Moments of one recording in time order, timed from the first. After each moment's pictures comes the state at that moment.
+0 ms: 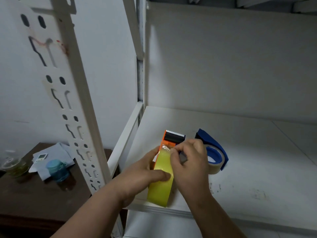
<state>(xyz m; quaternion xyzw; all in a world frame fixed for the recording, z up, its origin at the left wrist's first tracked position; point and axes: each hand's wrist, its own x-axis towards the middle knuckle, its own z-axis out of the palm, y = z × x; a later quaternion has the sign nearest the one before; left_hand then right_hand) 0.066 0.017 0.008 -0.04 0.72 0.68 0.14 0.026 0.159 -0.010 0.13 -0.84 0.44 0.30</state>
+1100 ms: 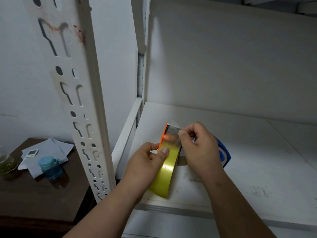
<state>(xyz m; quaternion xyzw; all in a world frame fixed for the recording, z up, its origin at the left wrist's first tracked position) 0.051 0.018 -0.007 -0.12 0.74 0.66 -0.03 0.013 0.154 0.034 0.09 -0.87 0.46 0.18</state>
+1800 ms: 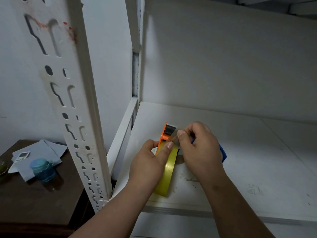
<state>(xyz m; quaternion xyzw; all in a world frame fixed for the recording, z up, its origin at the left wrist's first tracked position) 0.043 0.036 0.000 -0.14 0.79 0.59 -0.06 0.020 0.155 0.042 0.08 -0.90 0.37 0.23</state>
